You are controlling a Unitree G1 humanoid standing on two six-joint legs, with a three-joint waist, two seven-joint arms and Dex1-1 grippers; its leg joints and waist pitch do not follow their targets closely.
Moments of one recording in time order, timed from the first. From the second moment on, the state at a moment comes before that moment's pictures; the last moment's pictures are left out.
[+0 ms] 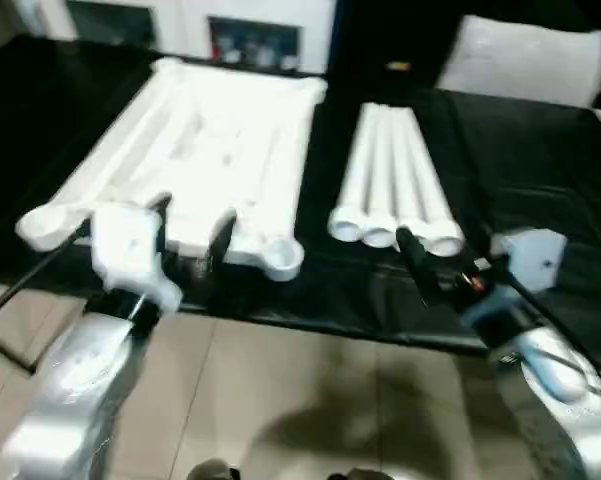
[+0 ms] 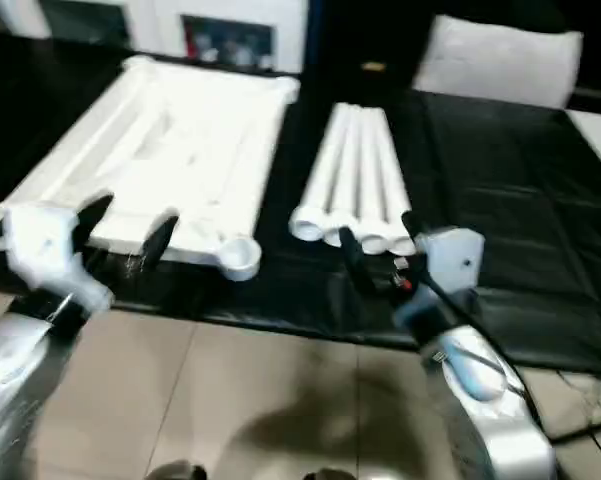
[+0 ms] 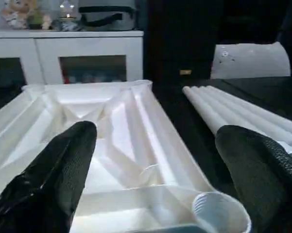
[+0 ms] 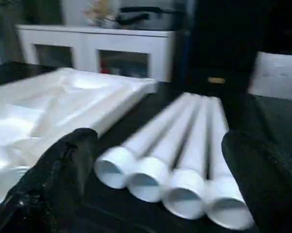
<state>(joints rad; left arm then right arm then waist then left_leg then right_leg) -0.05 0.25 0.01 -0.48 -0.22 0.41 -0.14 0.03 -0.25 0.01 -0.45 0.29 0.34 0.09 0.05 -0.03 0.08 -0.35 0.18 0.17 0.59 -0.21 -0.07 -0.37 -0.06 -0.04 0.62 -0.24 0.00</state>
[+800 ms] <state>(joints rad) -0.01 0.23 -0.06 -0.42 -0.14 0.51 -0.11 -0.02 -0.15 0.06 -0.34 0.20 0.52 -0.03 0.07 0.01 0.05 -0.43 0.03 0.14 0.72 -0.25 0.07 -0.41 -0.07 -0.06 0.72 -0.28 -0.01</state>
